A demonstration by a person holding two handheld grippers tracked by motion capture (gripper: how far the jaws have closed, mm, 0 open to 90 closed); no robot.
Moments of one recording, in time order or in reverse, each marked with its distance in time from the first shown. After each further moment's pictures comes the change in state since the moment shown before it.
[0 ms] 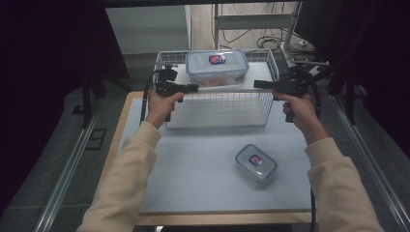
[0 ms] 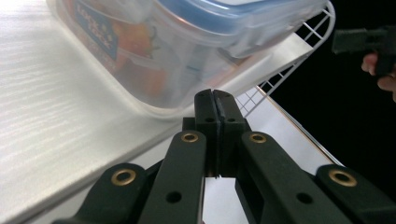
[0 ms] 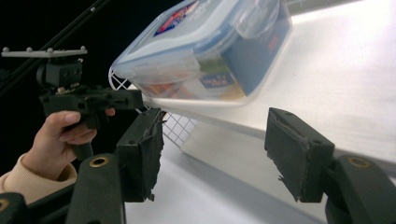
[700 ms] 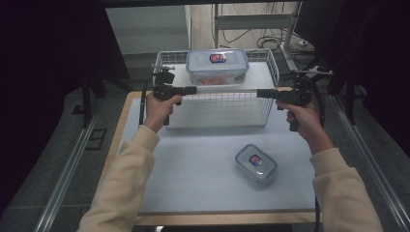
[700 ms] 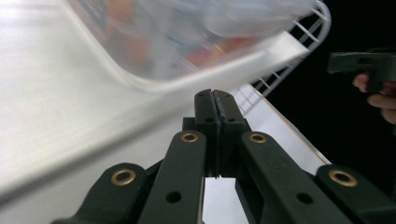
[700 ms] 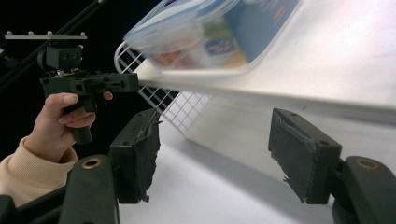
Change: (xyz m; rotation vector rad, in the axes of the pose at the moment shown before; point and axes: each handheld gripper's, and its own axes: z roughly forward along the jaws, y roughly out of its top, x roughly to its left) left arm -0.009 -0.016 -0.016 -0.026 -0.015 -0.009; right arm -0.003 -0.024 -0.013 0.005 0.030 -0.023
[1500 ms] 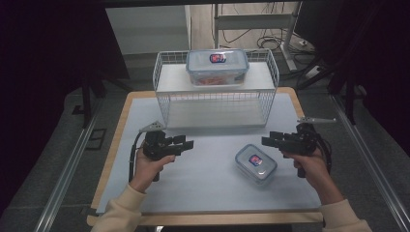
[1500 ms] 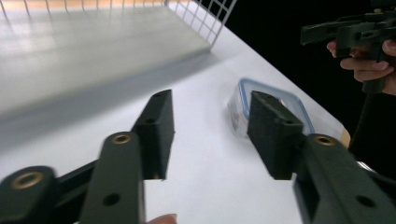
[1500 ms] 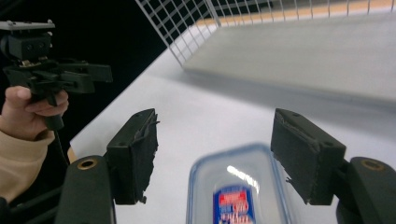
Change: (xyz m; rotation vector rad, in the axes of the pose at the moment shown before) left arm -0.036 -0.149 -0.038 0.015 -0.025 0.058; right arm 0.007 -0.121 -0.033 0.075 -0.023 -0.082
